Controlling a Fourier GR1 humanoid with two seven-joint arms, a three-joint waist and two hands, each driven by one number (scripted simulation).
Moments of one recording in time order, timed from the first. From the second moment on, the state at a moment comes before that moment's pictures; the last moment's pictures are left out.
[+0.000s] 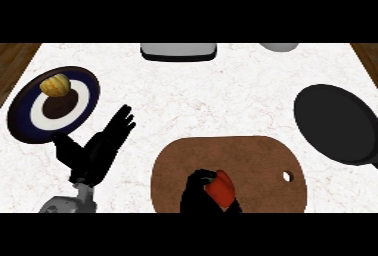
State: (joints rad) left arm -0.06 0.15 -0.16 -1.56 0.27 -0.01 0.22; right arm -0.67 -0.32 1.36 -1.60 1.45 0.64 0.33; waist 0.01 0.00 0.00
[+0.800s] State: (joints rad) left arm -0.03 0.16 -0.13 -1.60 0.27 0.00 0.22; right arm -0.21 -0.09 0.64 -1.69 1.30 0.22 0.92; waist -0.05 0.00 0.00
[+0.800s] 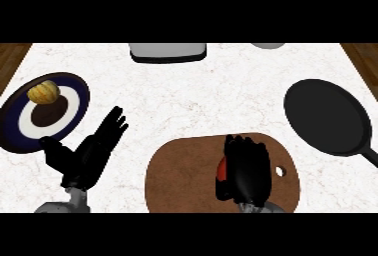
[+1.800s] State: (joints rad) left arm -0.06 0.12 -0.14 -1.56 0.25 -0.02 0.22; right arm -0.09 -0.13 0.28 -1.86 1.12 -0.32 0.76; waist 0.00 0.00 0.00
